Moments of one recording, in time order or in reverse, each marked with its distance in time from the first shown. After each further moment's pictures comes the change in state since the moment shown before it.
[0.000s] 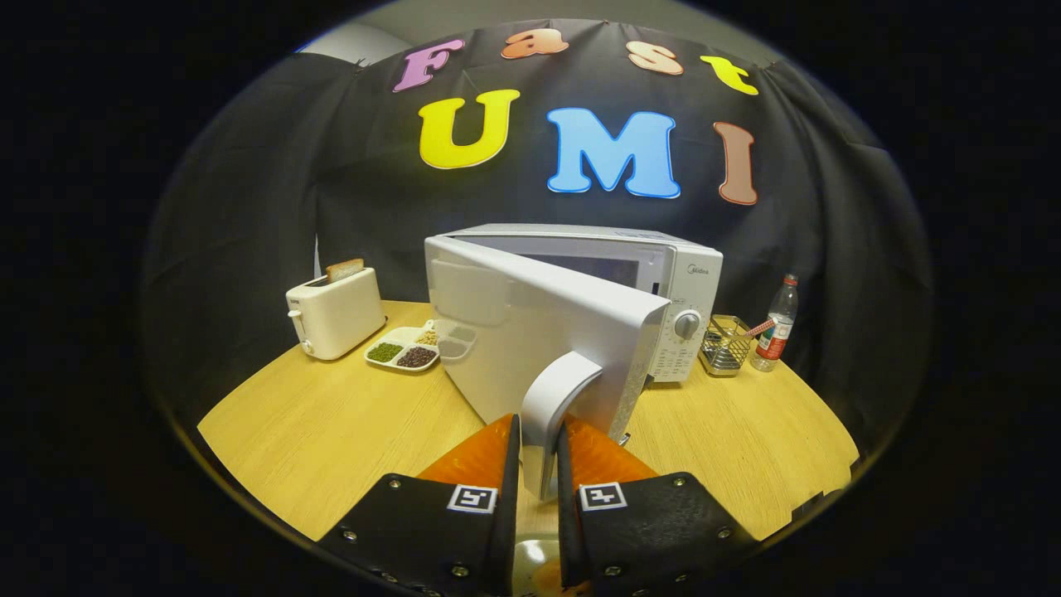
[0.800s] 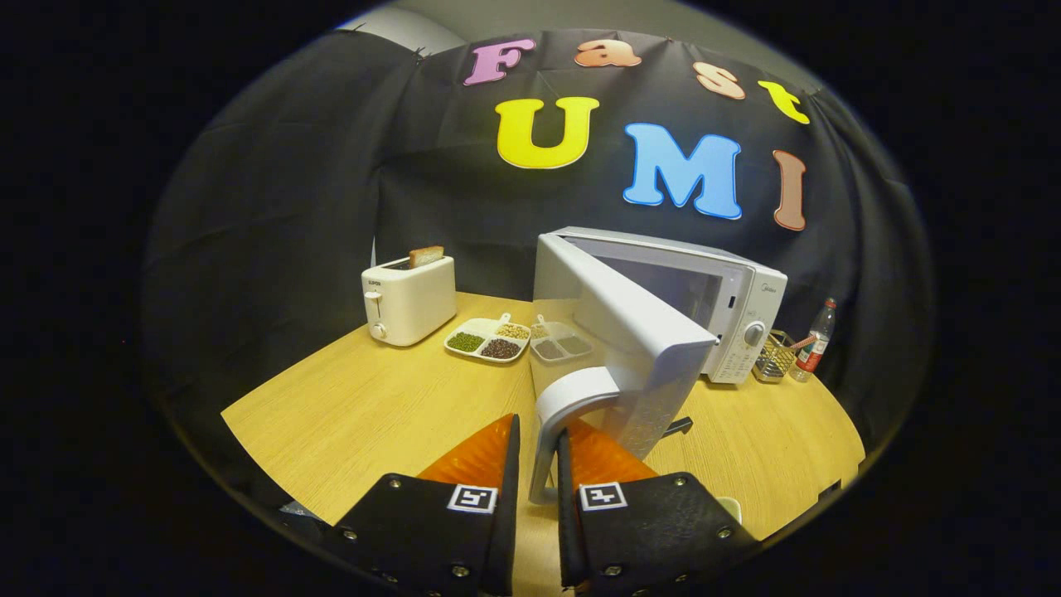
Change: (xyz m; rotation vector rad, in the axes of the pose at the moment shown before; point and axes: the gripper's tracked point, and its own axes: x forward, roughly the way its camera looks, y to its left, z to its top) arm -0.031 0.121 -0.008 -0.097 -0.013 0.094
